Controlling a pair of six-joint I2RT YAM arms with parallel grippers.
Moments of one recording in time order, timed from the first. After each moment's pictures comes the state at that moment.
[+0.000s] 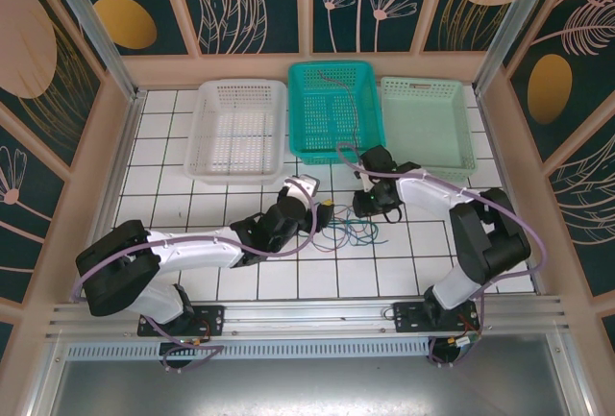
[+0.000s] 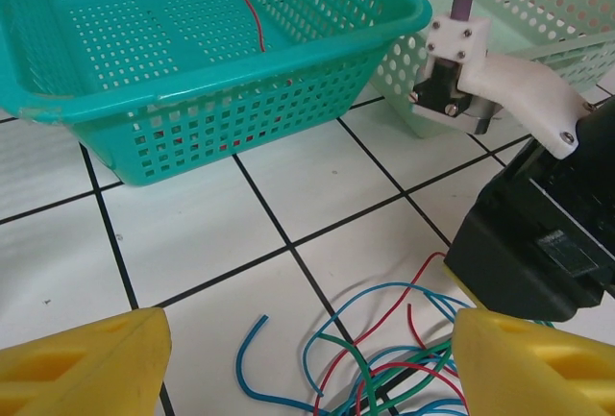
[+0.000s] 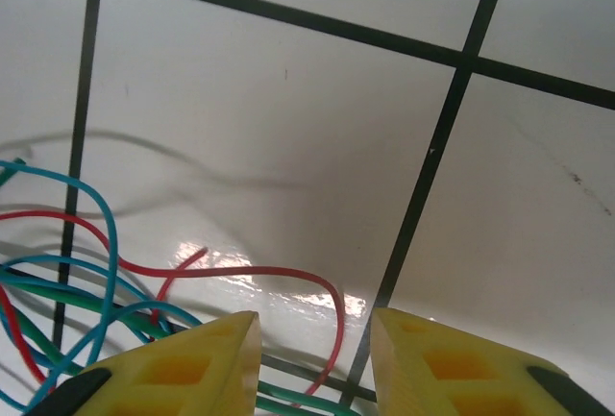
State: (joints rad) left arm -1.06 1.47 0.67 0.33 -0.41 -0.36; right arm 0.49 1.59 0.91 -0.60 -0.09 0.17
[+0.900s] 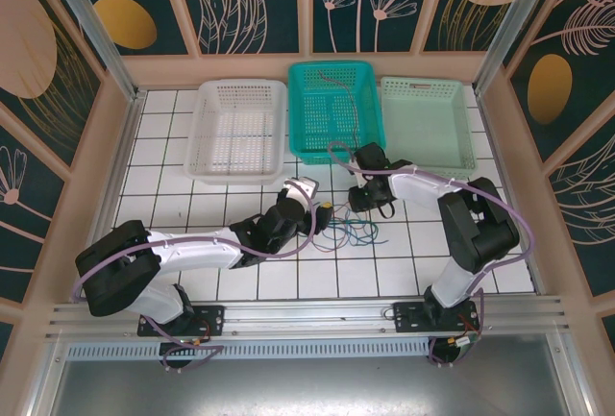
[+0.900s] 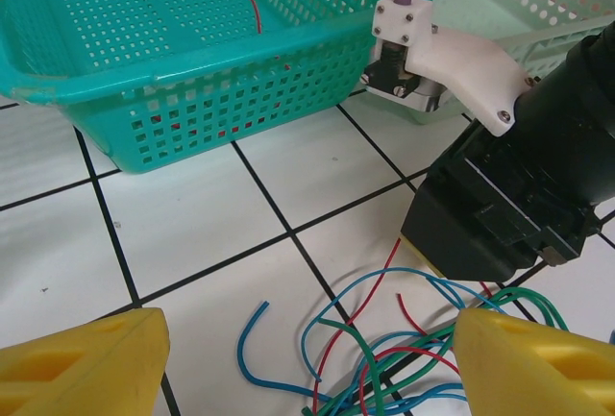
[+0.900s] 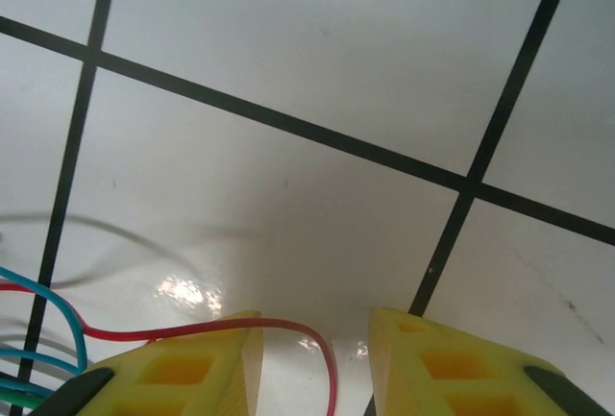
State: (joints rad) left arm -1.05 1.47 0.66 0.34 -0.40 -0.36; right arm 0.50 1.68 0.95 -0.51 -0.05 0.12
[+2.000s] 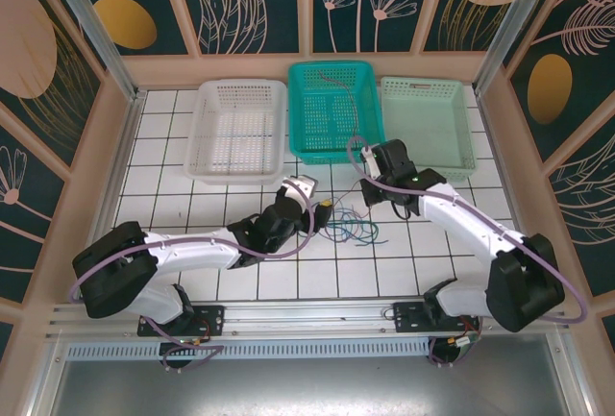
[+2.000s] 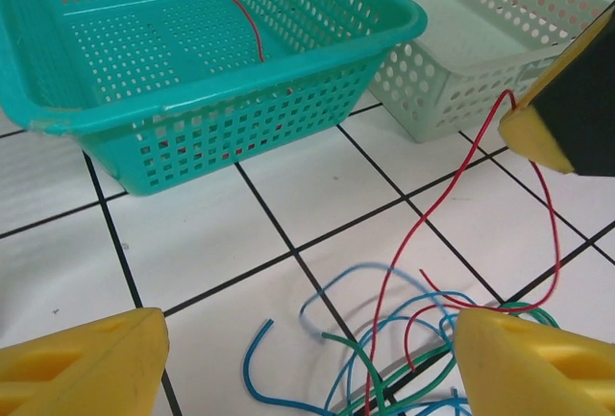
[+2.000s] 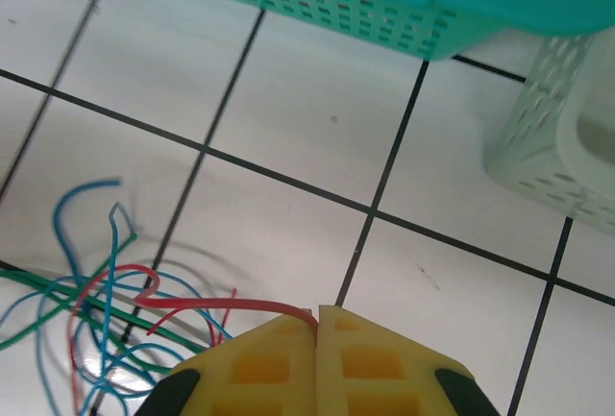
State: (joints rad) left arm -1.05 1.46 0.65 0.38 -0.40 -0.32; right arm 0.52 1.28 0.89 -0.54 0.03 0.08
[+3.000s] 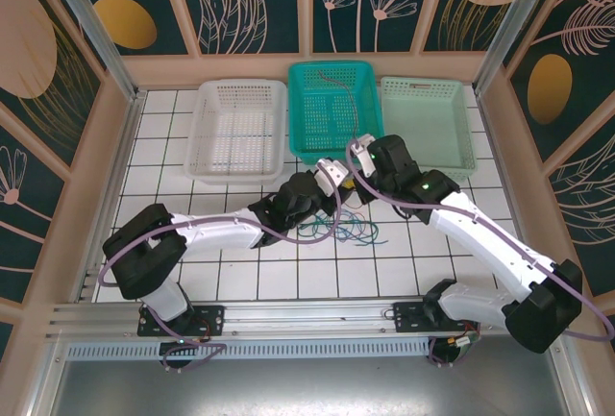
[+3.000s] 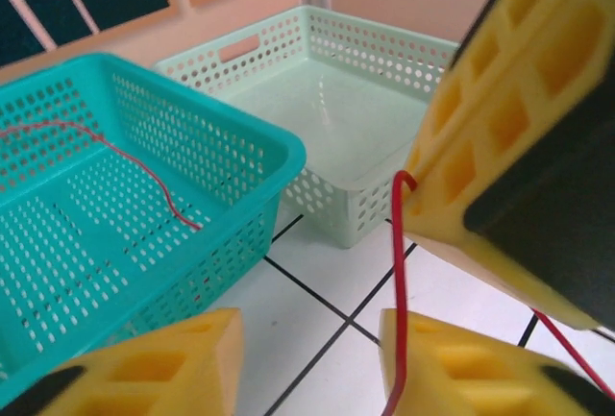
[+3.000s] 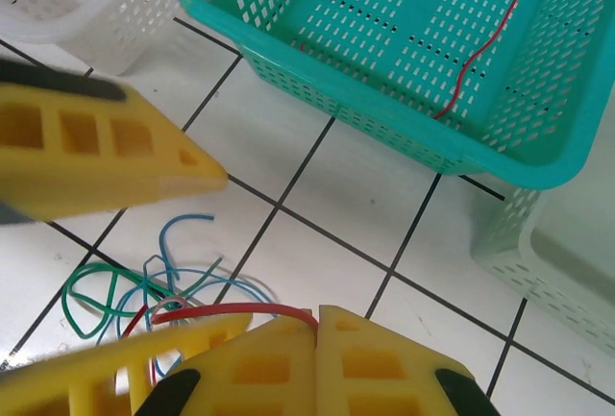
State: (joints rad) left arm -0.99 1.64 0.88 0.50 -0.17 0.01; right arm 0.67 1.15 1.02 -0.65 0.11 -0.01
